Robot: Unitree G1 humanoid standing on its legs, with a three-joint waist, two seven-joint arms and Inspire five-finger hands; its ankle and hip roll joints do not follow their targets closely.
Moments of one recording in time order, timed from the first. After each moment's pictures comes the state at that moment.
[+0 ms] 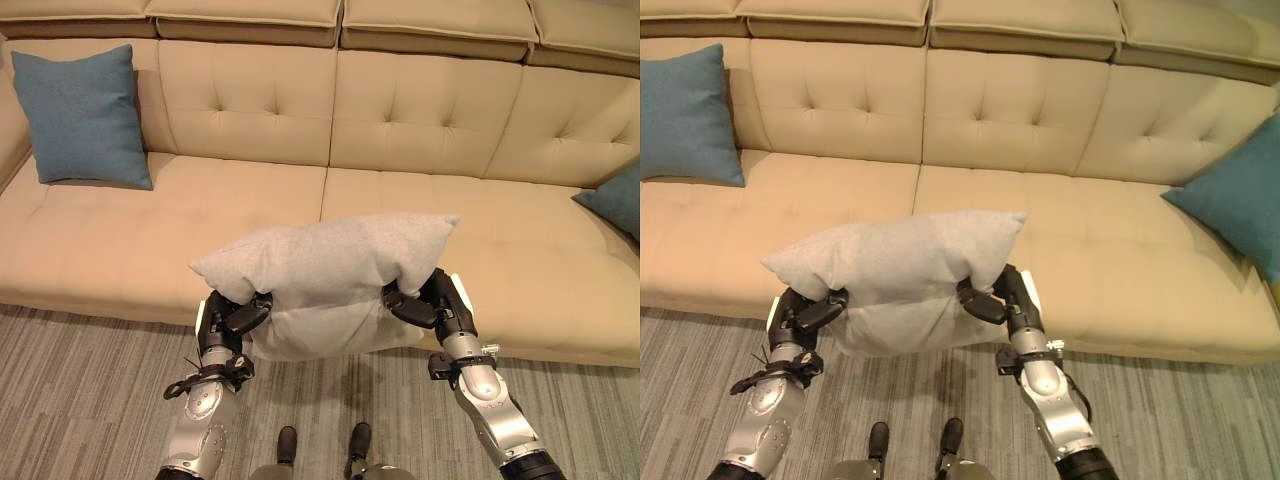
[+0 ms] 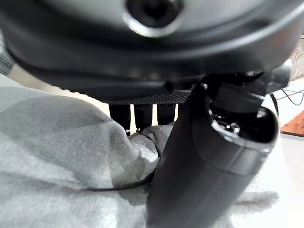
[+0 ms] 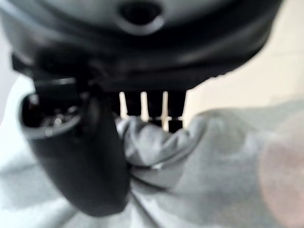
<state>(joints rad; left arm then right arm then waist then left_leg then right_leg) 0.05 0.29 -0.19 0.17 -0.61 -0.23 0.23 -0.06 -0.41 0.22 0.15 0.21 -0.16 -0.15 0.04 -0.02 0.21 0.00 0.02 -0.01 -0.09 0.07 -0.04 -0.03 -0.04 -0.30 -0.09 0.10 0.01</state>
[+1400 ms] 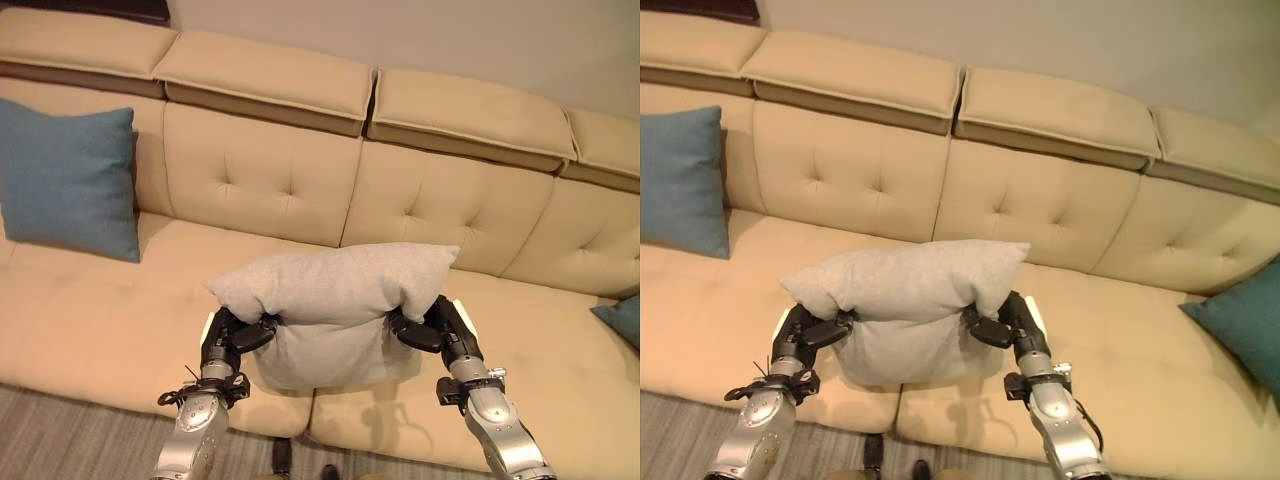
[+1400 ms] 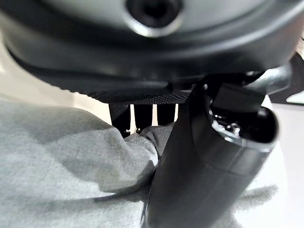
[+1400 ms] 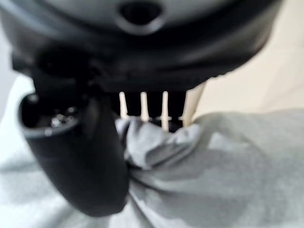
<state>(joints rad) 0.04 0.34 -0.19 0.21 -0.51 -0.18 0.14 0.05 -0.37 0.16 0.12 0.17 -0.14 -0.09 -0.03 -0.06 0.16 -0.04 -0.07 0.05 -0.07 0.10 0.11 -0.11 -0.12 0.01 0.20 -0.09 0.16</state>
